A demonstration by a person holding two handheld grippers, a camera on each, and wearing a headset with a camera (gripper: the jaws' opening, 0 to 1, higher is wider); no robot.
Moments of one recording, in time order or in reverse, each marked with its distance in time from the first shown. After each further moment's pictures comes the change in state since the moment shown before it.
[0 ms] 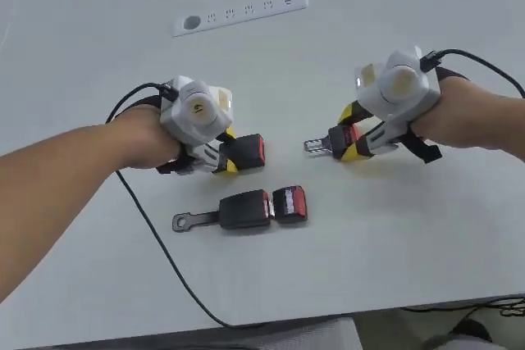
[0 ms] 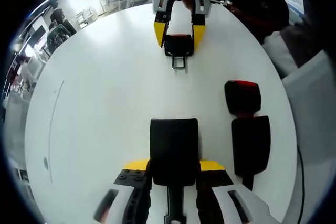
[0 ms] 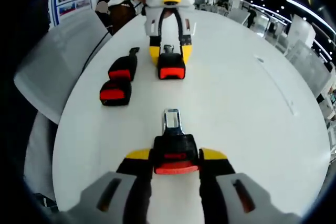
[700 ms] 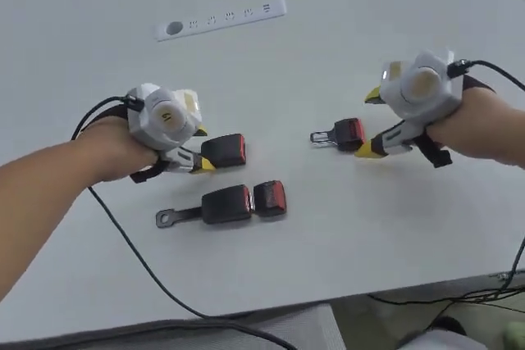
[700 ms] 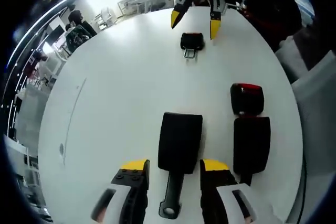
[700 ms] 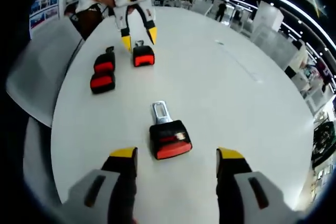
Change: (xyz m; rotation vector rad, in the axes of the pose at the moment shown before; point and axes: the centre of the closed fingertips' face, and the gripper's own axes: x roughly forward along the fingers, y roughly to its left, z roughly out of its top) left arm -0.028 0.002 -0.004 -0.061 -0.039 0.184; right arm -0.050 -0.002 -0.032 0.202 -0.017 -0.272
